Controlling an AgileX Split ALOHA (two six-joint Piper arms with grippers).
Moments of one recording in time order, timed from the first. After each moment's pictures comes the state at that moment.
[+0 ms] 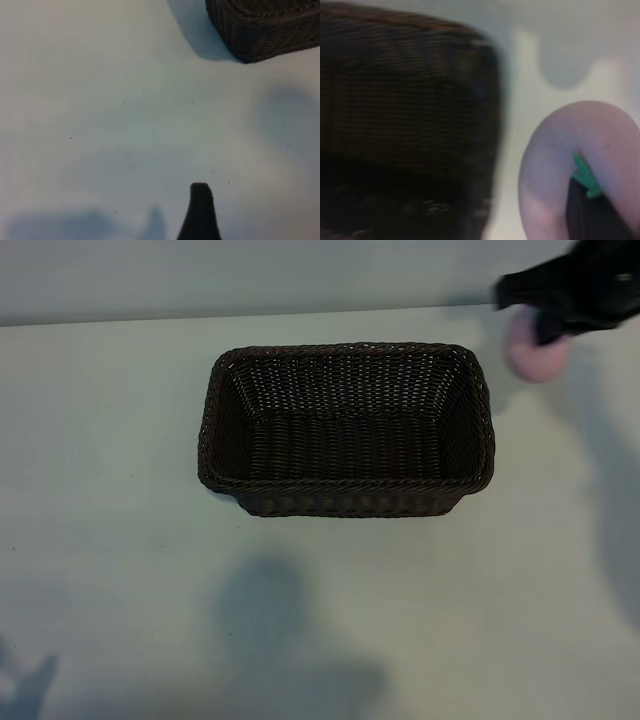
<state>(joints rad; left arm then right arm) -0.24 -0.01 -0.50 -0.05 1.09 0.08 0.21 1.69 -1.46 0.14 0.97 0.05</state>
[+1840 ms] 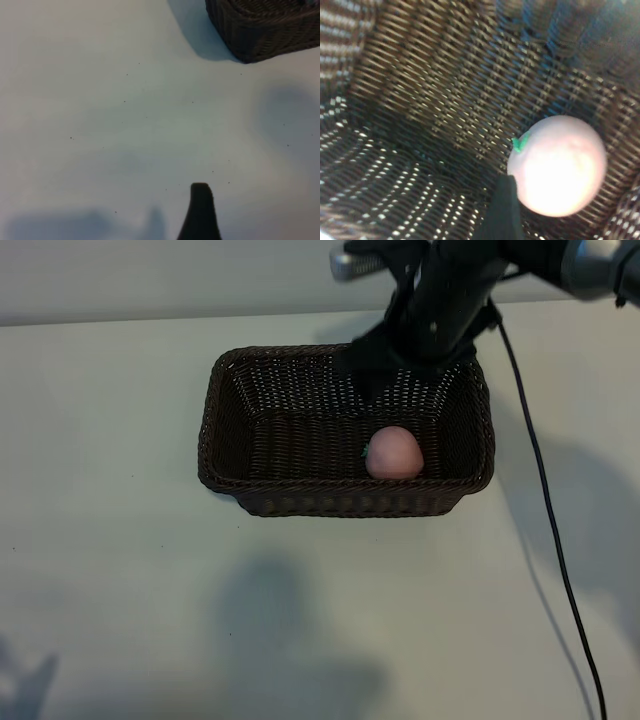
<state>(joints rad) -0.24 -0.01 -0.50 -0.05 1.09 0.08 0.44 2.03 -1.77 0.13 1.06 0.00</state>
